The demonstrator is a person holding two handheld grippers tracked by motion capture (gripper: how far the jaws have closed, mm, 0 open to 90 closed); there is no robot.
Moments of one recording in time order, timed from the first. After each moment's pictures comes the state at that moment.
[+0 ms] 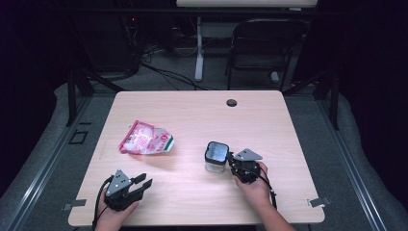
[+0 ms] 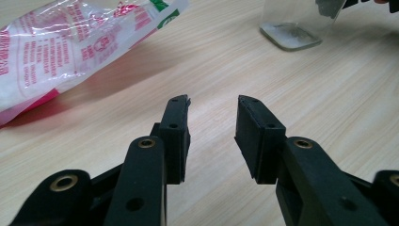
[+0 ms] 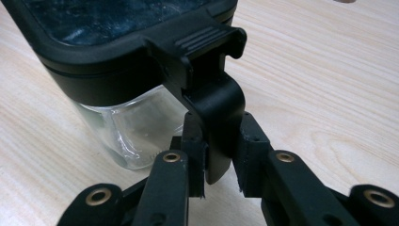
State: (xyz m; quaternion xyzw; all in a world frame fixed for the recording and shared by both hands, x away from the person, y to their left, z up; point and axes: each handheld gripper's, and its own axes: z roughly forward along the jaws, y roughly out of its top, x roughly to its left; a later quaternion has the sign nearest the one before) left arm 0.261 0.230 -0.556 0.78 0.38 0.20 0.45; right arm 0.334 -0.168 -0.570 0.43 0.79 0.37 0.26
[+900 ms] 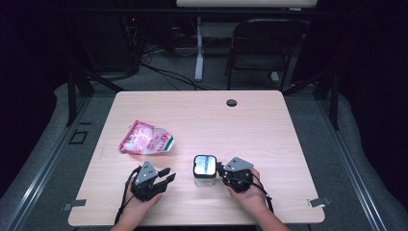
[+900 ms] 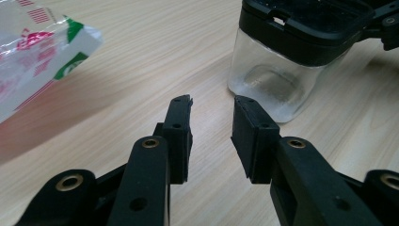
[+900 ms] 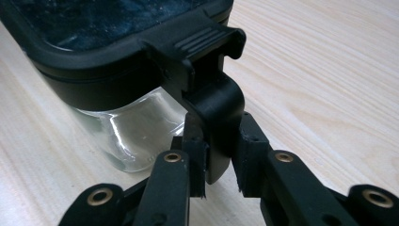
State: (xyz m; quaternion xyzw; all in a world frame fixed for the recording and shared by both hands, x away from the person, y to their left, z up) left arm 0.289 0.165 -0.556 0.80 0.35 0.17 0.45; right arm 0.311 -0.144 -0.569 0.35 0.83 0.38 0.22
